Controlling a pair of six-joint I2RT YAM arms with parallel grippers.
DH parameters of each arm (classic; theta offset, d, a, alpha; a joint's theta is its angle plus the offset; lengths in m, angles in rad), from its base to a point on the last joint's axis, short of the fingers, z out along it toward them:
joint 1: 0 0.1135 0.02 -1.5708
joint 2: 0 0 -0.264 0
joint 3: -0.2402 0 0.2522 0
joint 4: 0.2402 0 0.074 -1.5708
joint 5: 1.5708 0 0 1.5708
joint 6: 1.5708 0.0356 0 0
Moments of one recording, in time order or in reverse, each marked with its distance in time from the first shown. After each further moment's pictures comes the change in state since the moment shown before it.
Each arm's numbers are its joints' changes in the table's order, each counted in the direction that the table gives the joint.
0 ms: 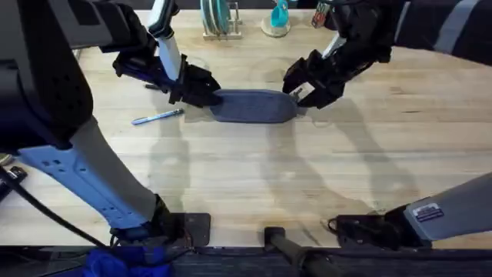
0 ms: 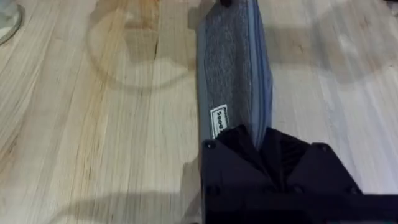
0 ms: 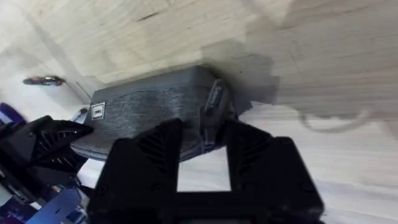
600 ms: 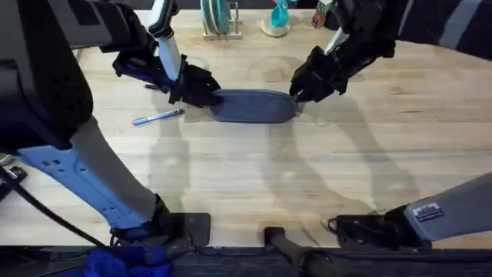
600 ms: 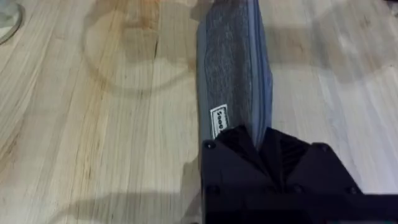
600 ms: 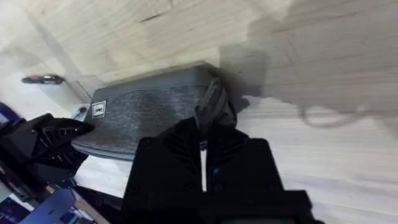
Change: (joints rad) left arm 0.000 0.000 0.000 0.001 0.000 0.000; right arm -0.007 0.000 -0.036 0.040 0.011 -0.030
